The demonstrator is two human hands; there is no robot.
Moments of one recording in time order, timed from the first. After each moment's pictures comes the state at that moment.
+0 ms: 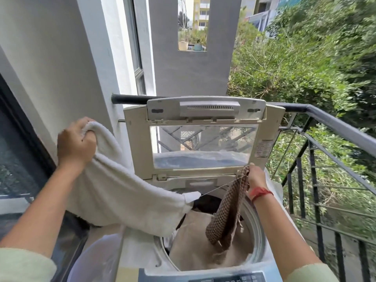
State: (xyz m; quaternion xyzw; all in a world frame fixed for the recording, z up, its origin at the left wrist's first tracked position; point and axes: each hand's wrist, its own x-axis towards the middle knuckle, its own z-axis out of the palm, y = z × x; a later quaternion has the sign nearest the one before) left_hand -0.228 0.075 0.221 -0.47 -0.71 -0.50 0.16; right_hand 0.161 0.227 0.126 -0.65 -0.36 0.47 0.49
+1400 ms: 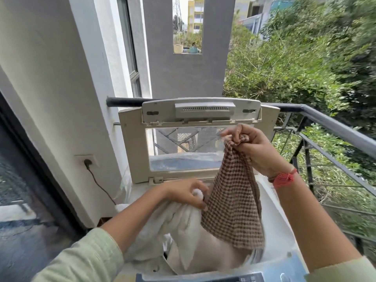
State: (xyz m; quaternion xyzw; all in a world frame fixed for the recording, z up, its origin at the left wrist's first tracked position) left_hand -0.053 0.142 0.143 -0.79 -0.47 -0.08 -0.39; right_hand 0.162 0.185 0.242 -0.18 -0.68 0.59 0.40
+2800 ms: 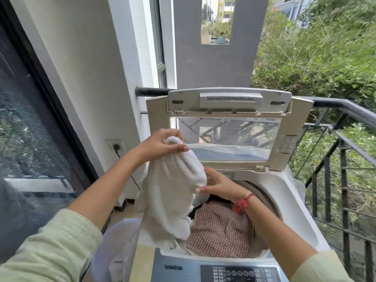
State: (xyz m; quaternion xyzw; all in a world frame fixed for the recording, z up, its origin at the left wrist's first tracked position) left_hand -0.140 0.096 0.219 -0.68 -0.61 -0.34 -0.24; right_hand 0.079 0.174 0.100 -0.24 -0.80 0.54 0.13
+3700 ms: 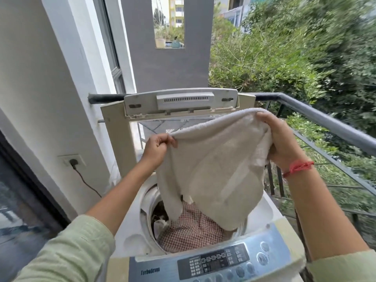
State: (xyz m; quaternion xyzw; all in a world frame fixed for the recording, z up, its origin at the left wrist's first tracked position) left_hand -0.062 0.144 0.177 -0.61 -0.54 -0.53 -0.23; right_hand 0.223 0.152 0.253 -0.35 -0.55 0.54 0.54
